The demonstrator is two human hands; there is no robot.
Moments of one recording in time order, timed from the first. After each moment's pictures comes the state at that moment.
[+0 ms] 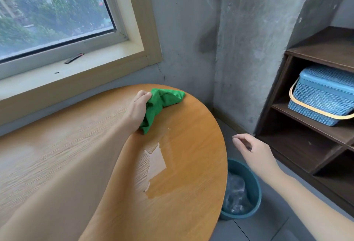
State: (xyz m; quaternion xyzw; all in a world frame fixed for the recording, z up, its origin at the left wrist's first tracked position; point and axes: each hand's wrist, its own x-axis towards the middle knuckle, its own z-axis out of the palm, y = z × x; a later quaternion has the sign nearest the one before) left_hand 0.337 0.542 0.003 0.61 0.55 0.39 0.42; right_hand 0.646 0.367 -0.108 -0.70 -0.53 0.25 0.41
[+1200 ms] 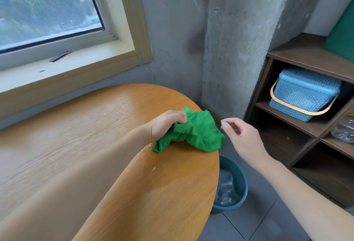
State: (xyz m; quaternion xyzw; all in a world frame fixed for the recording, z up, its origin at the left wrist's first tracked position) left_hand 0.389 0.476 0.018 0.75 0.32 0.13 0.56; right_hand 0.622 0.363 -0.053 -0.68 -0.52 0.19 0.47
